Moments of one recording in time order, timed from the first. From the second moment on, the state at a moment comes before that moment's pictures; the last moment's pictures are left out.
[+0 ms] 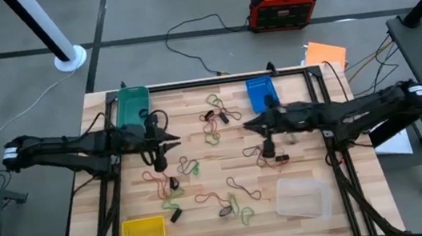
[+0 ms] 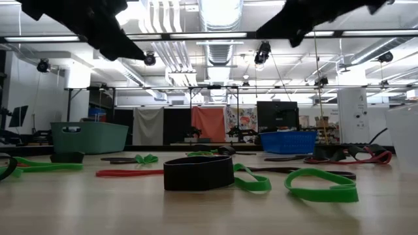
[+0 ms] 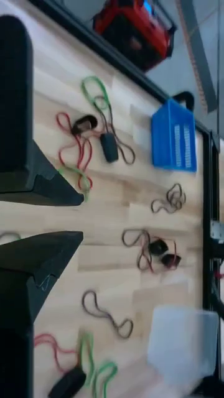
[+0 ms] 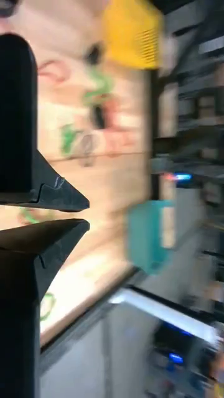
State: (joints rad) left arm 0.00 0.87 0.62 -0.23 -0.17 -0.02; right arm 0.02 1.15 0.76 0.03 0.22 -0.03
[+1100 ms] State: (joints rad) left arm 0.00 0.81 0.51 0.04 -0.17 0.31; right arm -0.05 2.08 1.42 -0.31 0.21 -0.06
